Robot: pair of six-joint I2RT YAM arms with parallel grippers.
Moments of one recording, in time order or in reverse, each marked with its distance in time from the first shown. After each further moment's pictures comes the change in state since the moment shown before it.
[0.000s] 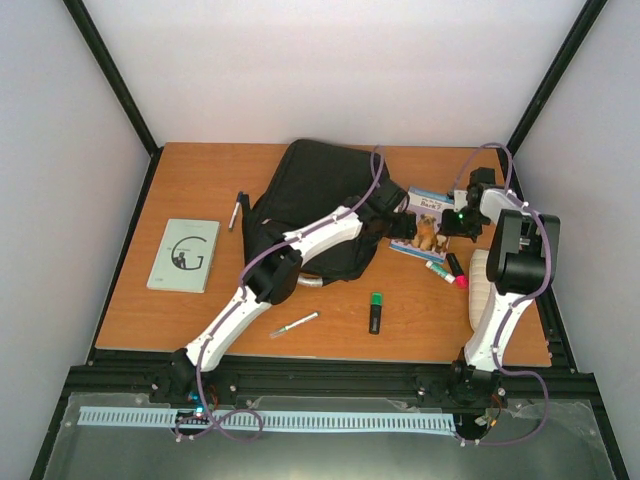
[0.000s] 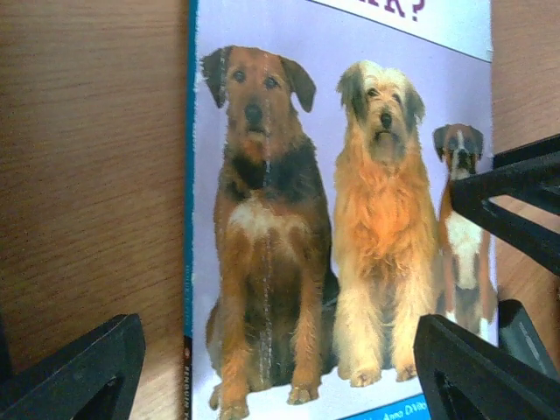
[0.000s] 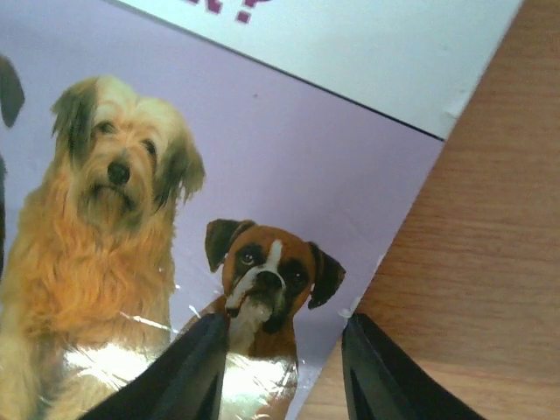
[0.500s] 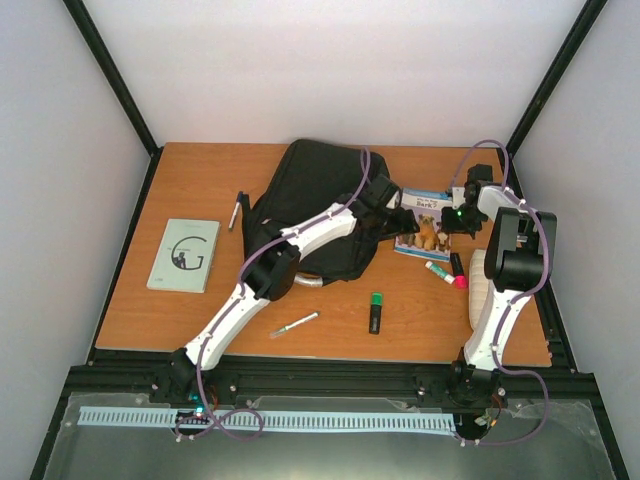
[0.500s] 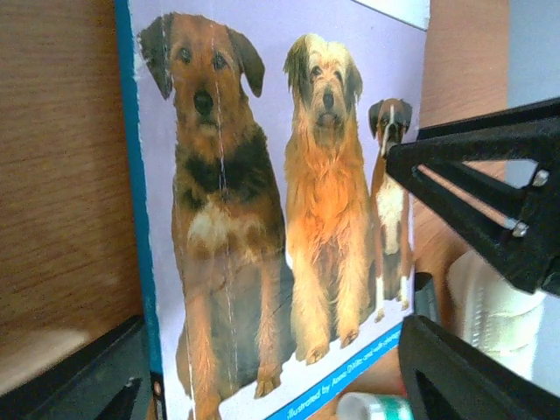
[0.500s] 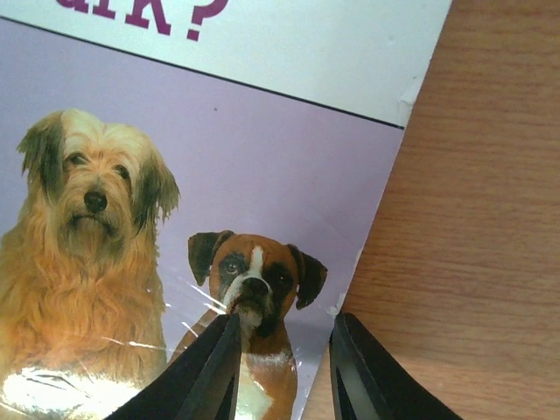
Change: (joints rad) left arm 0.029 0.021 0.006 0.055 0.251 -0.158; right arm 0.018 0.039 0.049 0.000 0.044 -0.025
